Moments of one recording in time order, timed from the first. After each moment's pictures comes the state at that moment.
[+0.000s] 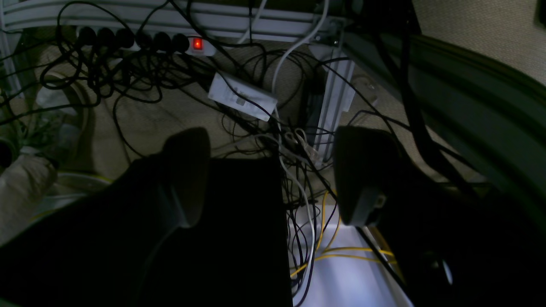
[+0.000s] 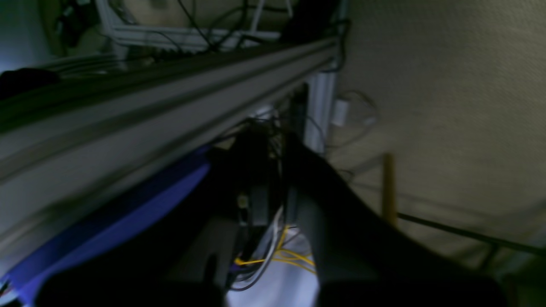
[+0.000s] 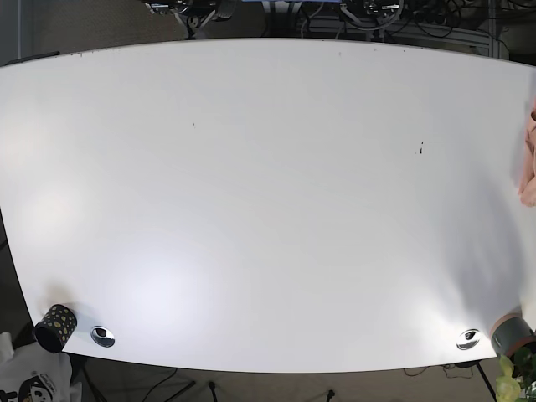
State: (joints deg) left arm 10.9 -0.3 -11.1 19.5 6.0 -3.8 2.0; right arm -9.4 6.6 6.3 21.2 0.0 32.2 -0.4
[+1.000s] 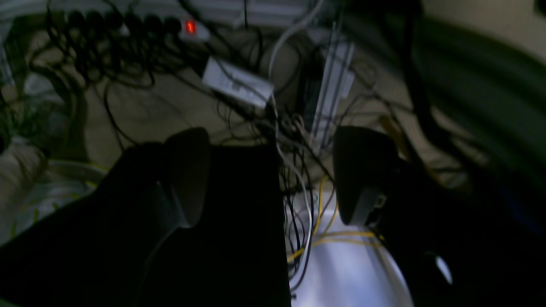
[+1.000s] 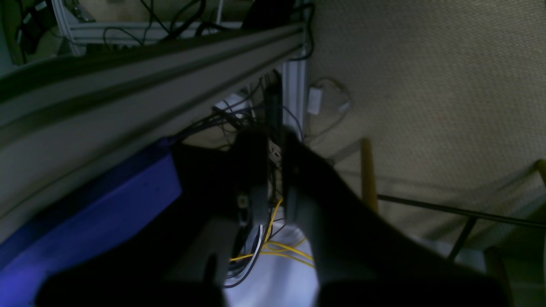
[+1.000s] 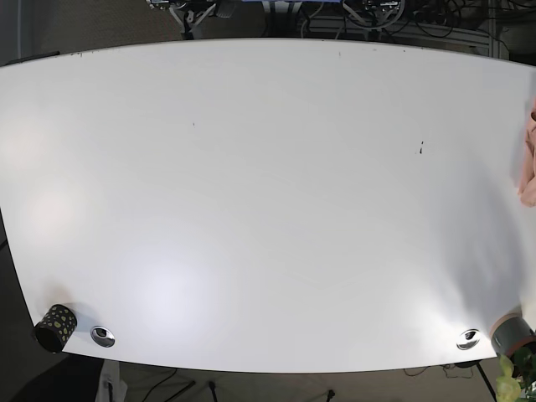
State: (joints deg) left arm 10.7 -0.3 -11.1 15.1 6.2 -3.8 1.7; right arm -10.5 6.7 6.3 21.0 0.0 27.2 -0.2
